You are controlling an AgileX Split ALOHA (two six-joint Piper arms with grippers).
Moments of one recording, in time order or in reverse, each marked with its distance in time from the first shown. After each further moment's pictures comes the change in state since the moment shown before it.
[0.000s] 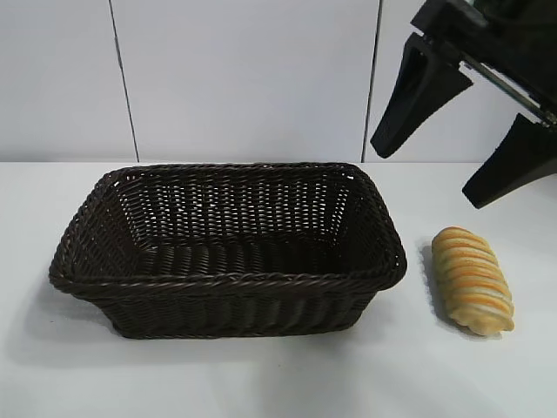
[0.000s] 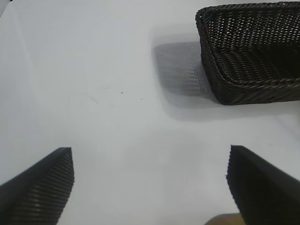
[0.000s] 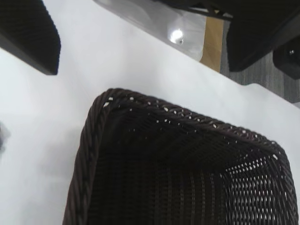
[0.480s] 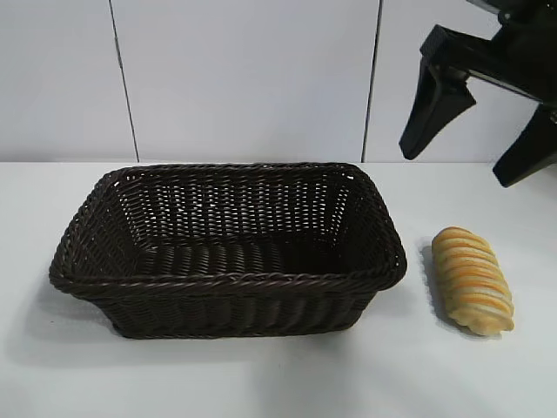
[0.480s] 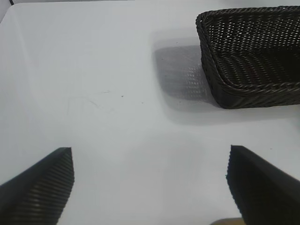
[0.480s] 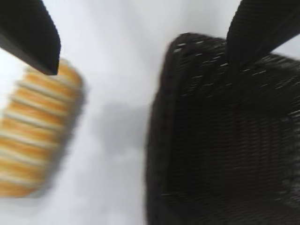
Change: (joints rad) left arm 0.000 0.000 0.000 0.000 -0.008 0.000; right arm 0.000 0.081 0.000 -0.384 -0.072 0.227
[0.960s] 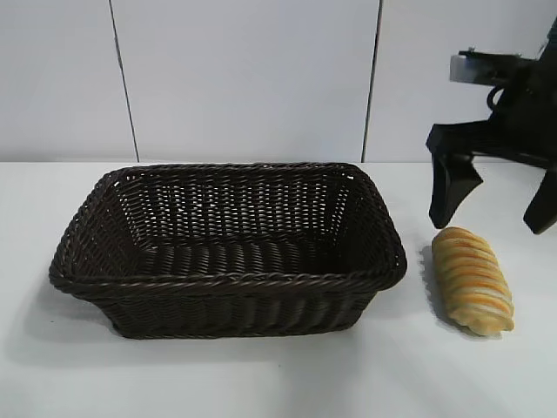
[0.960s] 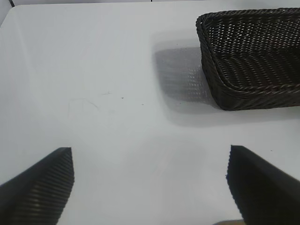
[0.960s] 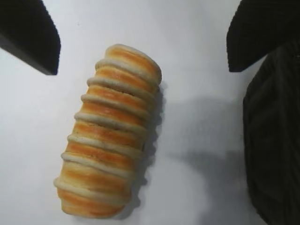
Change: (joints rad) left arm 0.000 0.000 0.000 0.000 -0.001 0.000; right arm 0.000 0.202 -0.002 -0.073 -0.094 0.012
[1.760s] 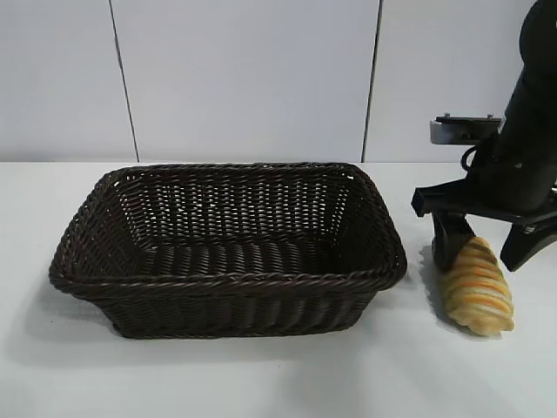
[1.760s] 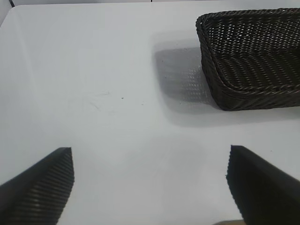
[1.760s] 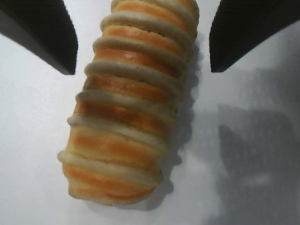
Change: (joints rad) left arm 0.000 0.000 0.000 0.000 0.000 0.000; right arm 0.000 0.093 -0.001 -0.080 -0.062 0.098
